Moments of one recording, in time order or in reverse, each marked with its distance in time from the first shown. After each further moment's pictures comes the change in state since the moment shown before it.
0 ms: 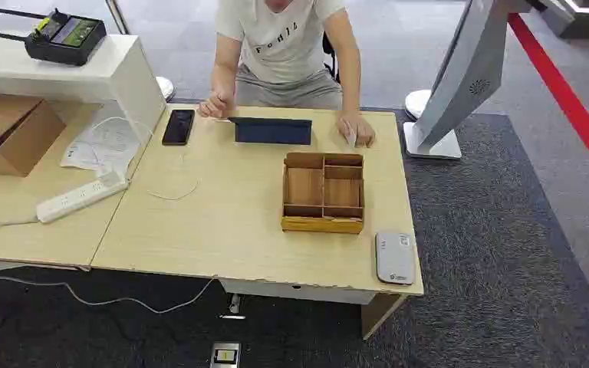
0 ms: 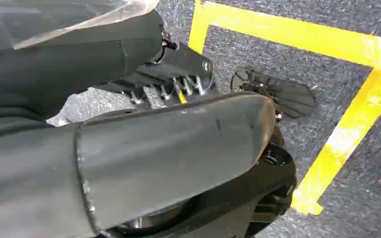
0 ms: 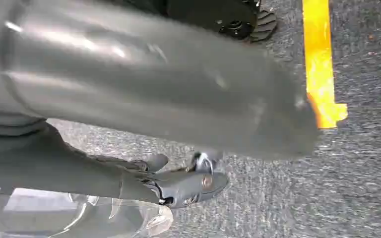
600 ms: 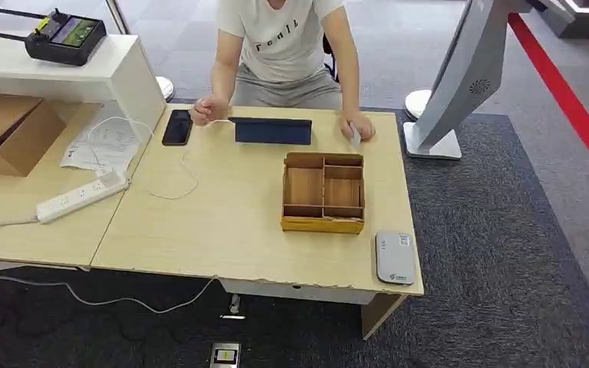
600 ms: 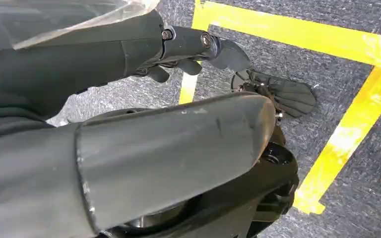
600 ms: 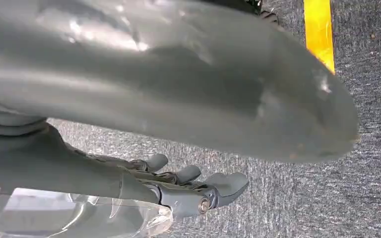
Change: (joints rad) left arm 0.000 0.000 0.000 0.000 -0.006 -0.002 -0.001; right arm 0.000 -0.003 0.006 0.000 -0.011 0.001 0.003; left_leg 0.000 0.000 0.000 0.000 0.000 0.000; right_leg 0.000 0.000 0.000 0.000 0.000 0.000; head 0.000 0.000
